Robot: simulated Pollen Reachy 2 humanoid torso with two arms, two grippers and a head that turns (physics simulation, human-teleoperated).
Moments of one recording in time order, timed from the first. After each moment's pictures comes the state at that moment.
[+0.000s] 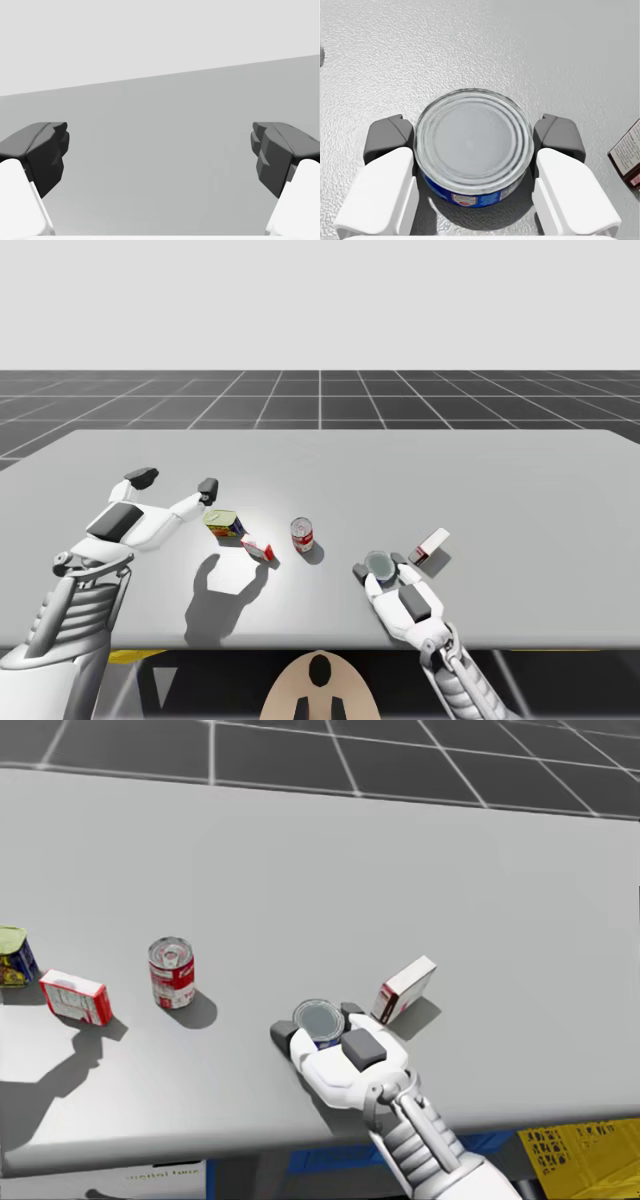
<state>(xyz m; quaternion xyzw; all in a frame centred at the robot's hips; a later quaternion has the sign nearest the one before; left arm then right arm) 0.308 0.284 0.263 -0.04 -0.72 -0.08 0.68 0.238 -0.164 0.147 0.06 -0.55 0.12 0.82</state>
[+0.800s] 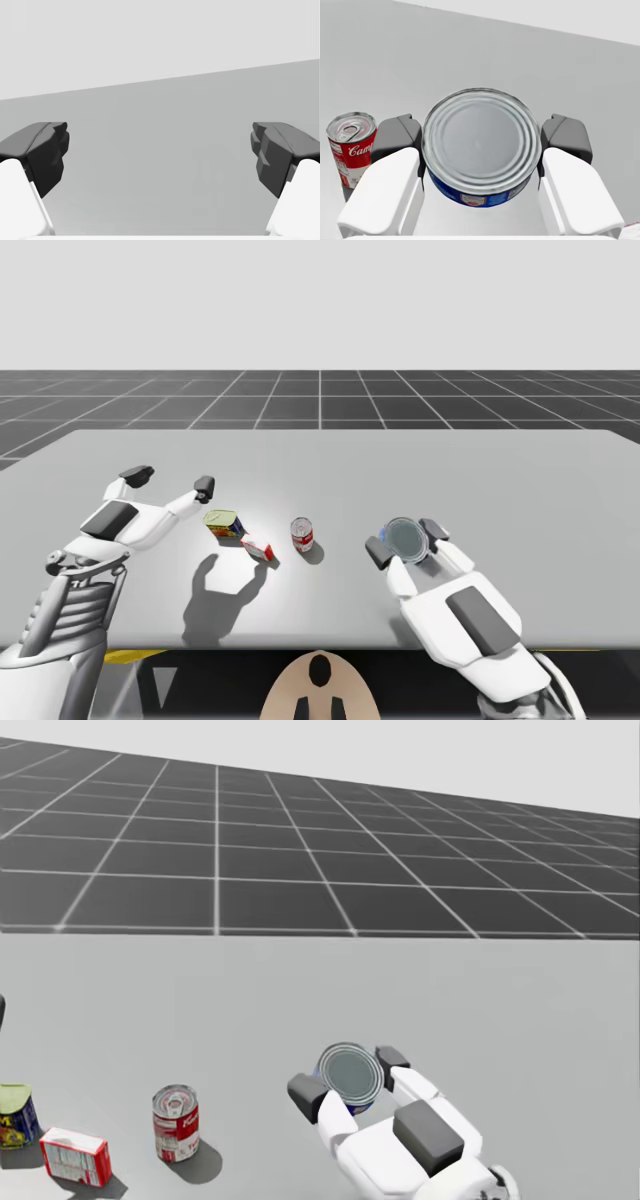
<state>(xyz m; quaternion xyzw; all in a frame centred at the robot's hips) 0.309 0.289 0.266 -0.03 -0.73 -0.08 0.68 0.201 -0.166 0.267 0.08 -0.68 0.13 0.72</state>
